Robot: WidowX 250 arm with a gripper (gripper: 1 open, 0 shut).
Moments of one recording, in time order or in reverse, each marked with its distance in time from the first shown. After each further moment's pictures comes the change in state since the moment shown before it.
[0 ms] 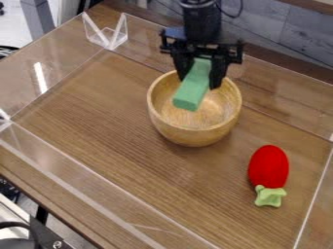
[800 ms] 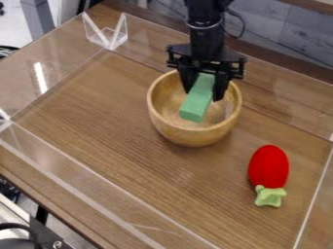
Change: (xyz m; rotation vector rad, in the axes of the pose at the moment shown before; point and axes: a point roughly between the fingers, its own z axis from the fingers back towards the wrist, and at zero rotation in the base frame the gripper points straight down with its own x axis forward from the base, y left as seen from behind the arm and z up) arm 0.014 0.002 -0.042 0.023 0.016 0.012
